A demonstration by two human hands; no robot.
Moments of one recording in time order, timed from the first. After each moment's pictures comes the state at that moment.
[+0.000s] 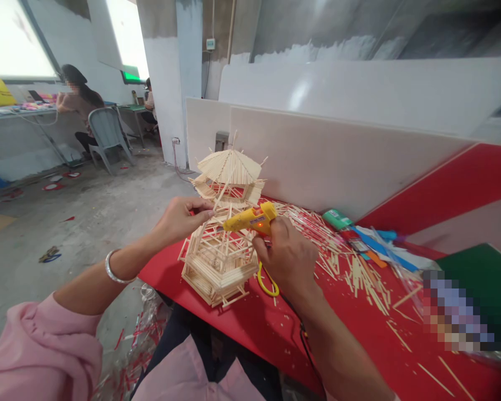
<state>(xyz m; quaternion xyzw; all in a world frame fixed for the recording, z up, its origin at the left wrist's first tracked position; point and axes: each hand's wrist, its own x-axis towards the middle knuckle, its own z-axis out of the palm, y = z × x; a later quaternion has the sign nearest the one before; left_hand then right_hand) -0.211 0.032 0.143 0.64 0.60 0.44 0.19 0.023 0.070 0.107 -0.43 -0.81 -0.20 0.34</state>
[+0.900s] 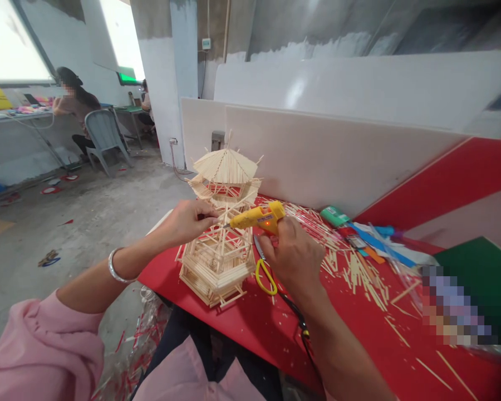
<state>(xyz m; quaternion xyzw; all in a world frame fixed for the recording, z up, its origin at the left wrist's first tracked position) -0.202 0.041 0.143 0.72 0.57 0.36 0.16 0.038 0.077 0.103 -0.46 -0.79 -0.22 0.34</state>
